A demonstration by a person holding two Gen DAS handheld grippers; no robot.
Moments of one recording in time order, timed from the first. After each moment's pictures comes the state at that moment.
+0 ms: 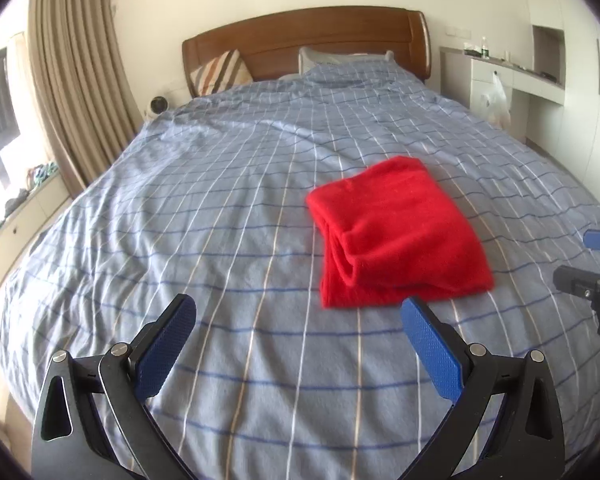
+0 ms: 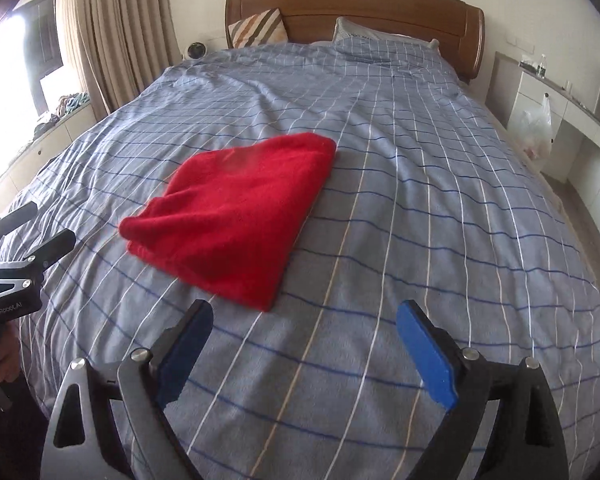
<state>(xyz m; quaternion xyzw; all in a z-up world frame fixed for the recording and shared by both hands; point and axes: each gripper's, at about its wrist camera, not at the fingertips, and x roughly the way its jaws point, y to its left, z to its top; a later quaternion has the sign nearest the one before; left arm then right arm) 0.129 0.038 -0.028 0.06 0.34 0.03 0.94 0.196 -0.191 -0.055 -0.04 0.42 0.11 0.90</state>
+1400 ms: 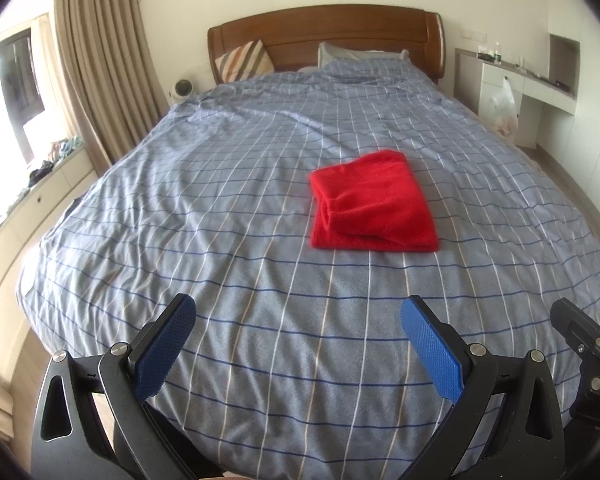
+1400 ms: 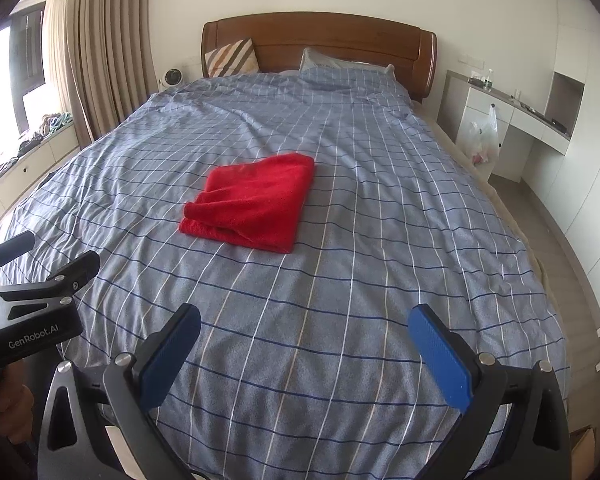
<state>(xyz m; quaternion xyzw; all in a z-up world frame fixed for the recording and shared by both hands) 0.032 0.013 0.021 0.04 0.36 0.05 0.93 0.050 -0.176 0.012 -0.04 0.38 0.04 0.92</state>
